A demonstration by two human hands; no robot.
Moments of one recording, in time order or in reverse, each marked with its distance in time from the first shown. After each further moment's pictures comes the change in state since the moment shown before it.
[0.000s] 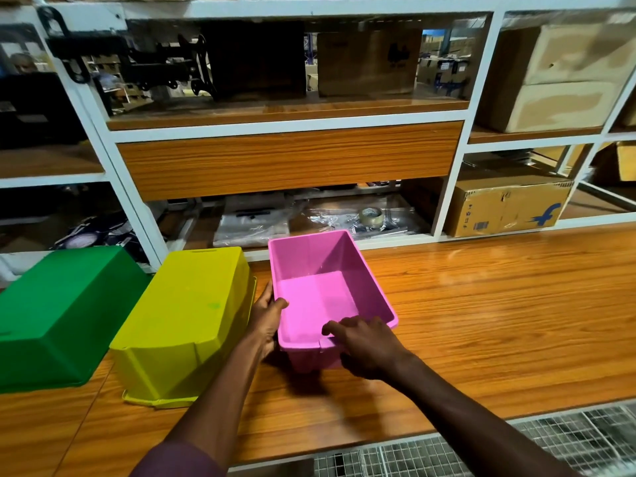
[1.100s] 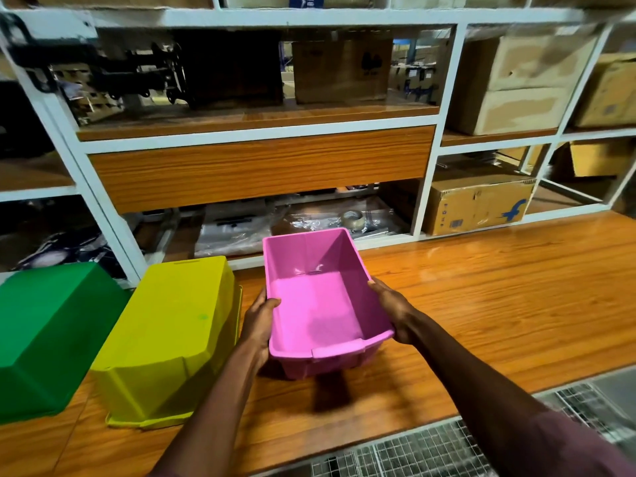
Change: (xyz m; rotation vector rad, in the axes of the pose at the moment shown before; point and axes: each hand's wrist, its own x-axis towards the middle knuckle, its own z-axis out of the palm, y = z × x) left_hand -0.004 0.004 0.005 -0.031 -0.062 0.015; right_hand 0.027 0.079 0.011 1.753 0.247 0.673
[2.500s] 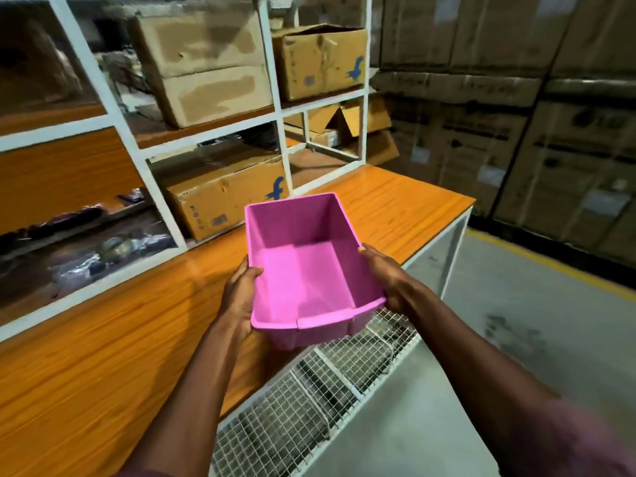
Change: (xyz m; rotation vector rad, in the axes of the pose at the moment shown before) left_hand -0.136 -0.098 0.510 0.246 -0.398 -0.125; right_hand -0.164 -0.038 -0.525 0.084 0.442 -0.059
